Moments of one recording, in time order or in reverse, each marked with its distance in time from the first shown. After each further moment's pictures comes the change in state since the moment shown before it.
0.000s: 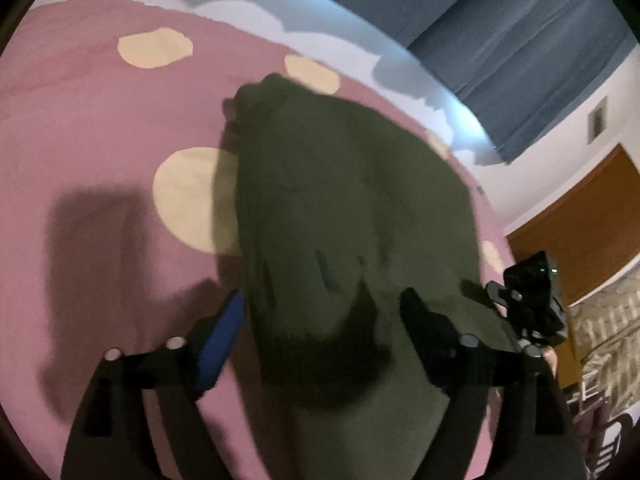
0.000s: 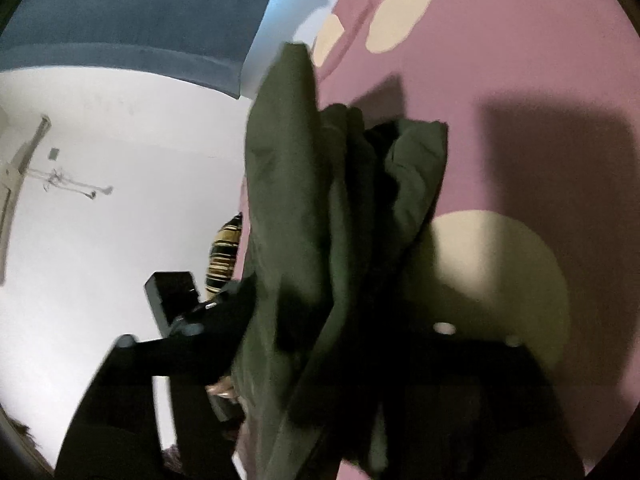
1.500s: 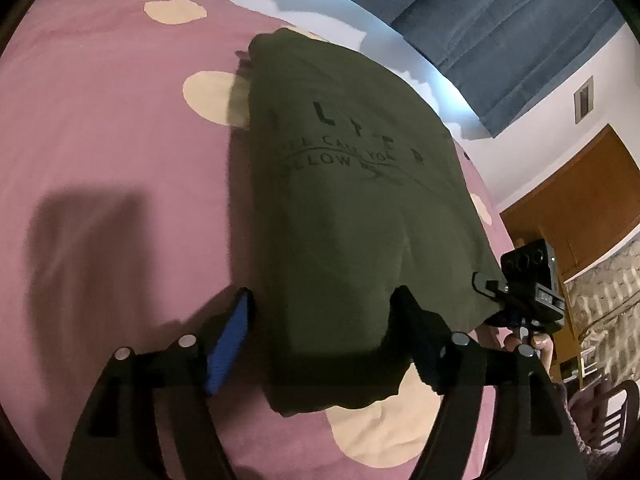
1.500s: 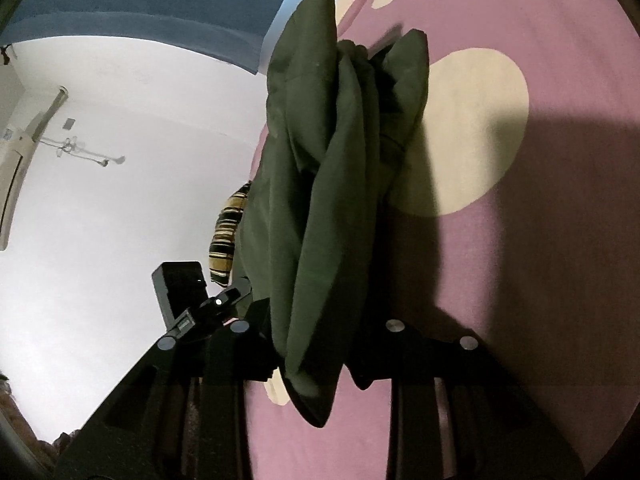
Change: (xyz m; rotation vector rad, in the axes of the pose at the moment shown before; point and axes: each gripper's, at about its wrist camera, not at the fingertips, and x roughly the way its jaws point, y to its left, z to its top) left arm -0.015 0.006 -0.074 0.024 0.042 -0.006; right arm -0.025 -0.024 -0.086 -0.045 0.014 0.058
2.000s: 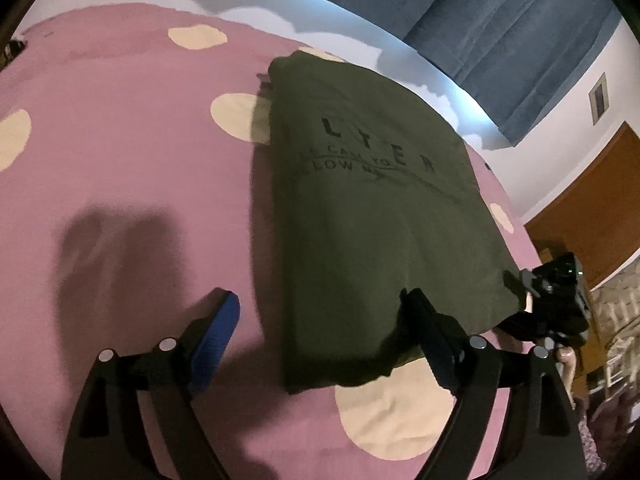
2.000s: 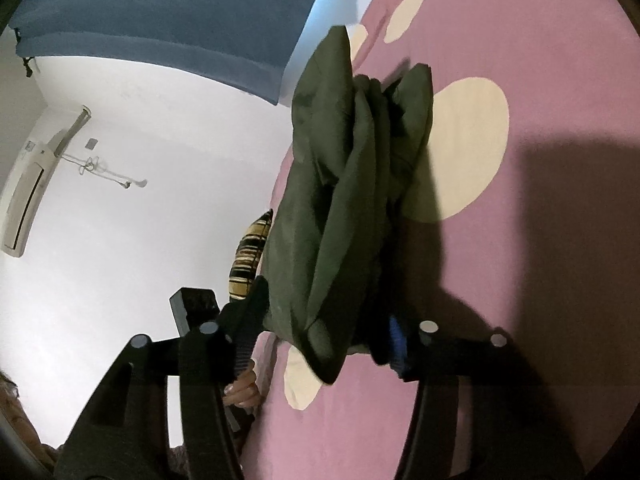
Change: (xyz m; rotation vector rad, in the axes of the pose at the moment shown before) left arm -0.015 -0.013 -0.012 0.020 -0.078 0.125; right arm -0.011 0.013 -0.008 -0.007 -0.130 0.066
